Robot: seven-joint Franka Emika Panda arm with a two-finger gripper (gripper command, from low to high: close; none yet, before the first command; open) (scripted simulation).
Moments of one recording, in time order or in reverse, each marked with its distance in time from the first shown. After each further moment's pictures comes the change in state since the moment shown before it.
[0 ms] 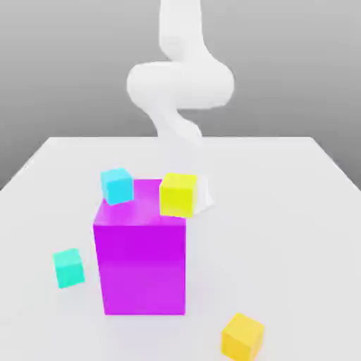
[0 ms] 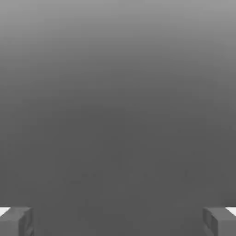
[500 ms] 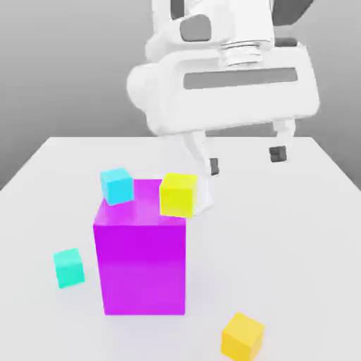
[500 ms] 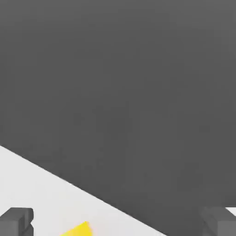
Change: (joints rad) arm 0.207 0.552 -0.082 -0.080 0.122 0.206 -0.468
